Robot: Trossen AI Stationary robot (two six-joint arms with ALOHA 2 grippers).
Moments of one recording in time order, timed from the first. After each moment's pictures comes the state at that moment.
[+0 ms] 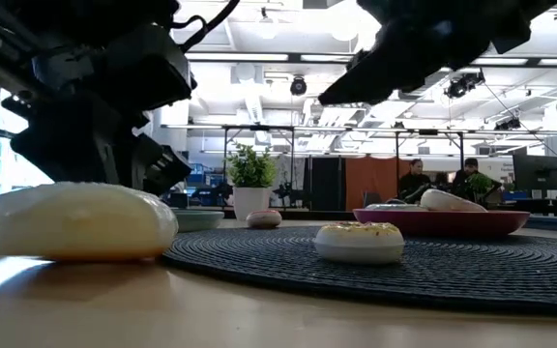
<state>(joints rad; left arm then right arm) -0.35 1.68 0.71 0.17 0.22 -0.23 0.21 1.46 0.72 0.28 0.08 -0.07</state>
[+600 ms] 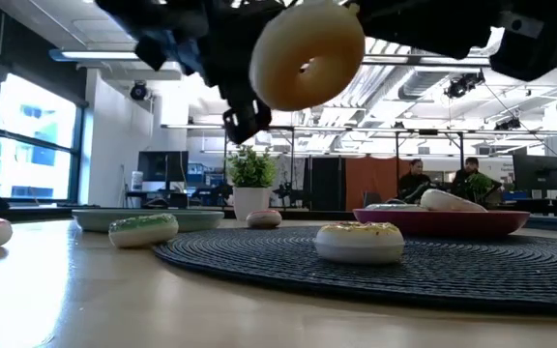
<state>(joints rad) -0.09 1.68 0.96 0.21 0.45 -0.50 0.39 1.46 0.72 0.40 0.11 -0.72</state>
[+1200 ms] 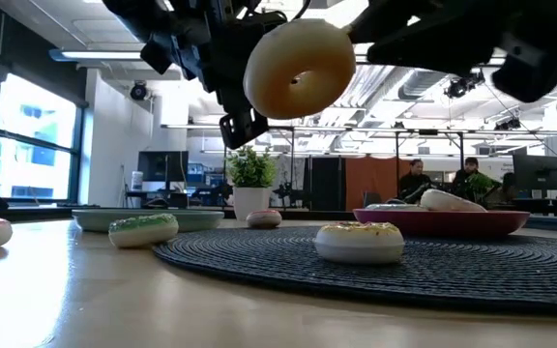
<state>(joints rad) -0.05 1.68 0.98 0.13 0.51 -0.51 0.43 1.46 0.72 0.33 0.24 -0.79</state>
